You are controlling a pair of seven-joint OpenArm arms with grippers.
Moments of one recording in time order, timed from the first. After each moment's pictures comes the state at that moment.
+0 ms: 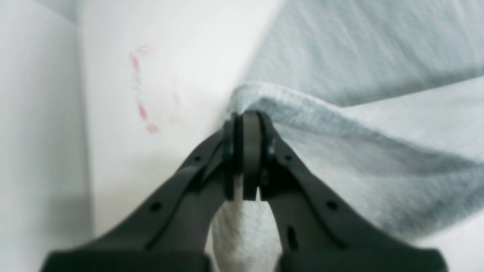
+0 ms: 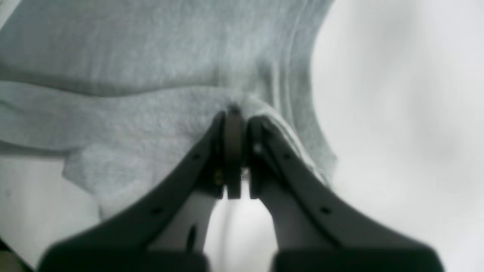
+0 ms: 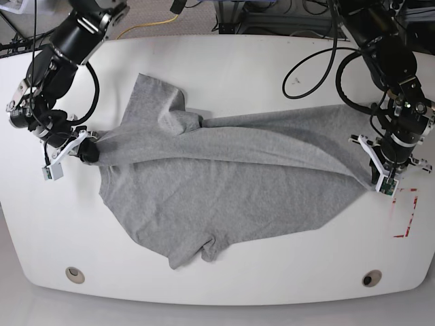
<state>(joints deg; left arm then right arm) -6.2 -9.4 -27.3 110.6 -0.7 -43.3 55.1 11.7 12.1 41.1 86.1 38.1 41.0 -78.0</state>
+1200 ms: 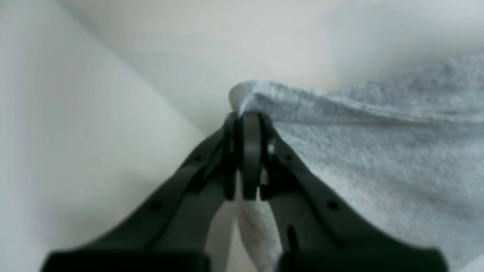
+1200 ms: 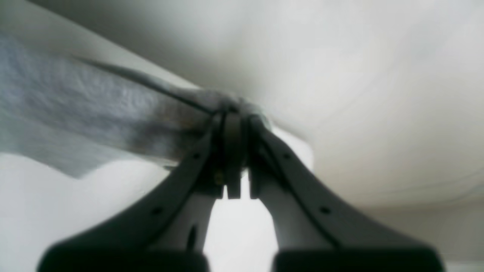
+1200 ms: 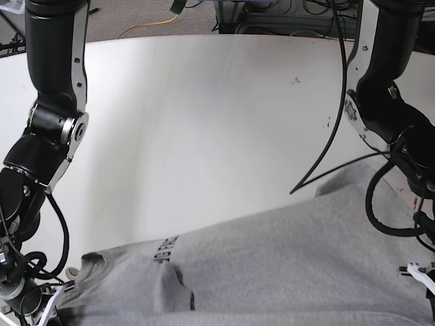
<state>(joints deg) -47.9 -12.8 -21.5 110.7 7.9 -40.5 61.7 56.7 20.3 11.6 86.3 13.7 41.3 -73.6</state>
